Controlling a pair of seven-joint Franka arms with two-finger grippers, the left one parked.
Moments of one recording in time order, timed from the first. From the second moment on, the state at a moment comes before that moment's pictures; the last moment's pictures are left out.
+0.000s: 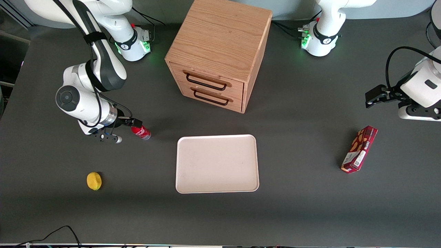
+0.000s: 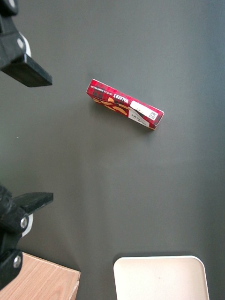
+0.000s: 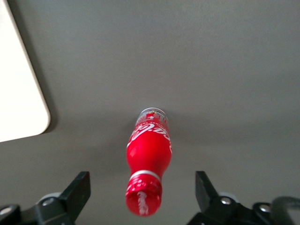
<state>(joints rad) 0.04 0.16 0.16 -2.14 0.04 2.19 0.37</state>
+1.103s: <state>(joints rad) 0.03 0.14 0.17 -1.84 0.03 1.87 0.37</state>
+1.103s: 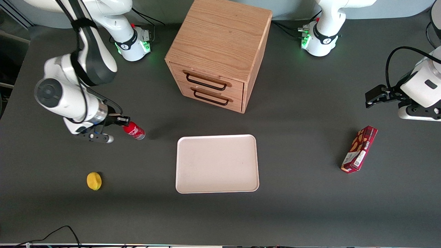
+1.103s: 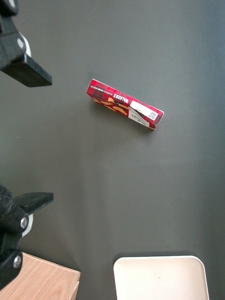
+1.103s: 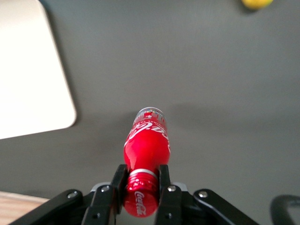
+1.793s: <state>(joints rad) 0.14 0.66 0.26 -0.98 -0.11 1.60 0.61</state>
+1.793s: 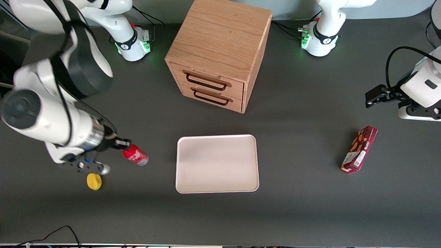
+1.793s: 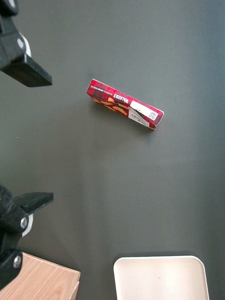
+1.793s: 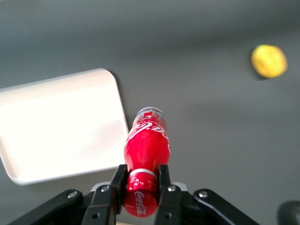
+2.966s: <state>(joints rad) 0.20 0.93 0.36 -0.84 -0.19 1.76 0.95</state>
